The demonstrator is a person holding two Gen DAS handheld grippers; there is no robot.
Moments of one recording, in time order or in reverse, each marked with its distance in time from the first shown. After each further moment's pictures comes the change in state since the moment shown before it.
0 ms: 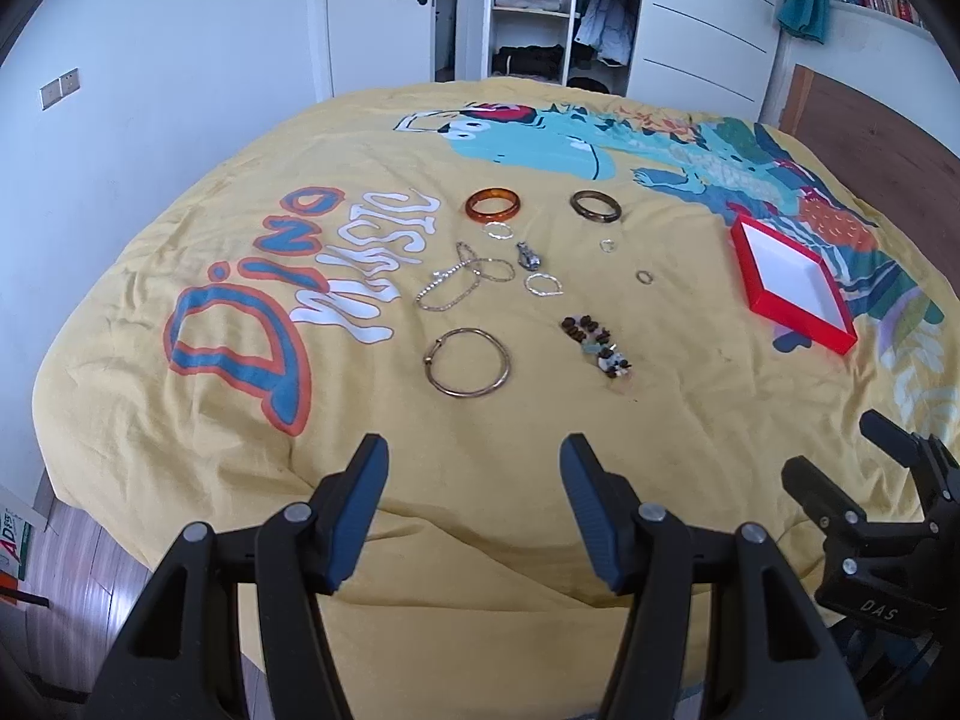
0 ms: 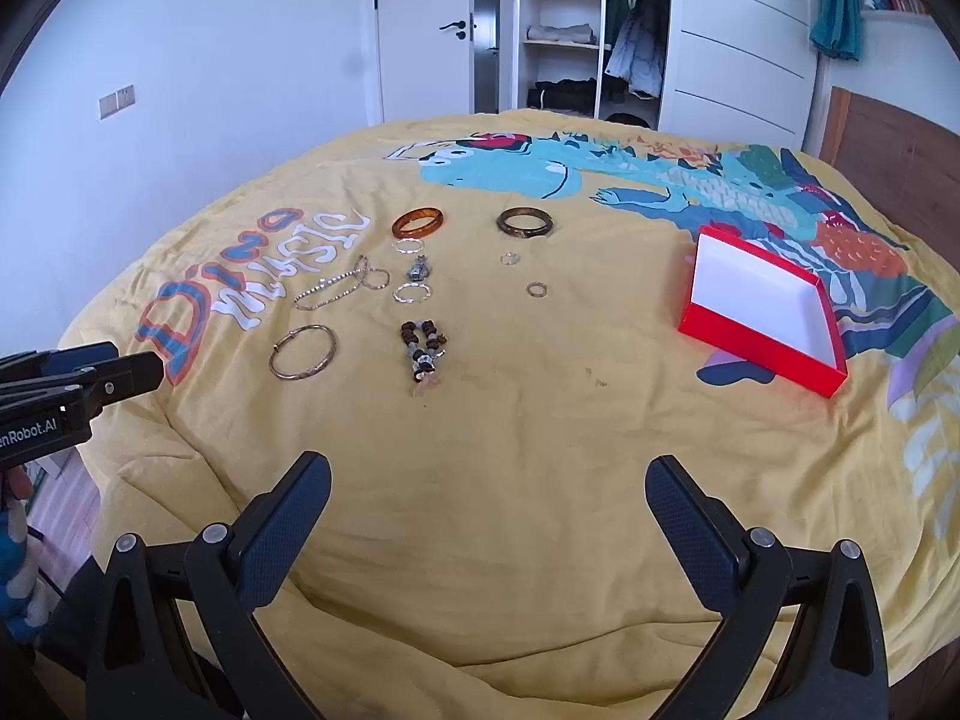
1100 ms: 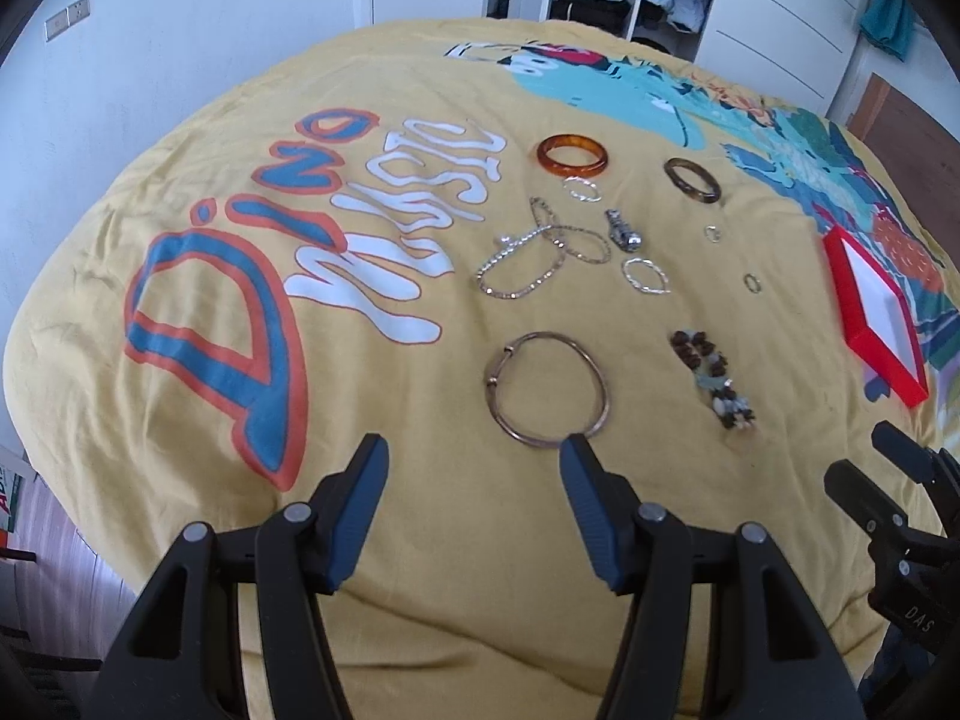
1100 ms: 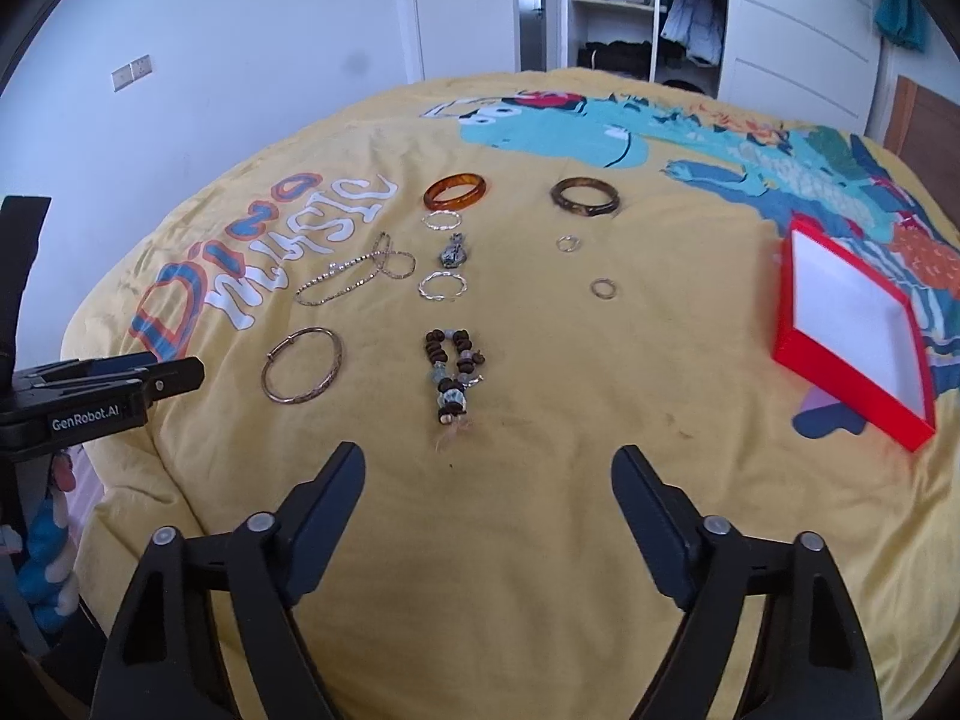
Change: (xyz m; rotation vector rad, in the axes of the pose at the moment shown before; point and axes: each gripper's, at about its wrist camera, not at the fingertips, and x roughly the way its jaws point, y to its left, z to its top) left arm 0.118 0.042 0.033 -0.110 0.153 0.036; right arm 0.102 0.011 0.047 -0.049 0.131 0.119
